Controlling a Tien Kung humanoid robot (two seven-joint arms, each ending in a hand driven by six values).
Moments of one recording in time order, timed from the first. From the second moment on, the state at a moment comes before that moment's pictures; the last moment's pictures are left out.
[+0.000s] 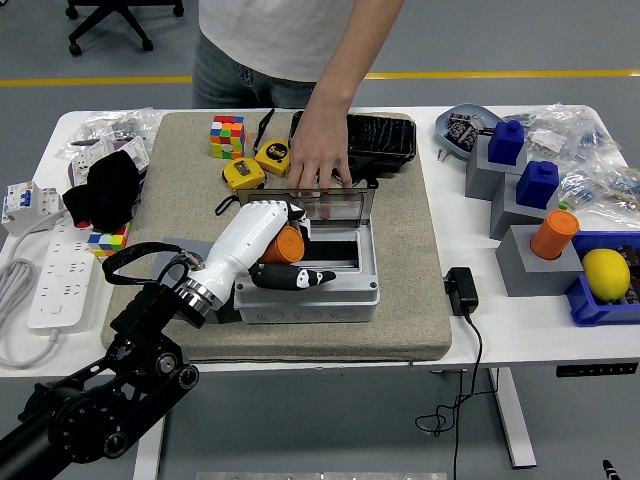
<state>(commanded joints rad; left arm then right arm) -0.32 0.14 -0.85 -1.30 1.95 0.35 -0.15 0.09 -0.07 1.52 0.18 -1.14 -0.11 -0.04</state>
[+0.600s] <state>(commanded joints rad) -0.37 0.13 -0.74 -1.25 1.90 0.37 -0.16 0.09 -0.07 1.52 0.18 -1.14 -0.11 -0.05</state>
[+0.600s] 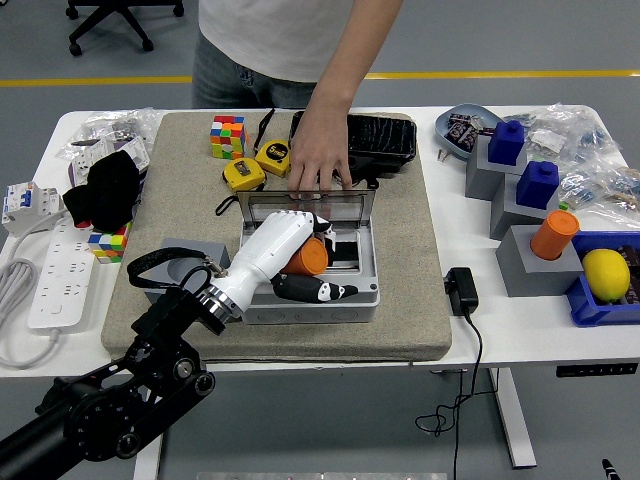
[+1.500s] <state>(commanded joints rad) -0.43 0.09 -0.76 -1.15 1.89 0.39 -0.18 0.09 -0.07 1.51 0.18 -1.14 -0.11 -0.05</state>
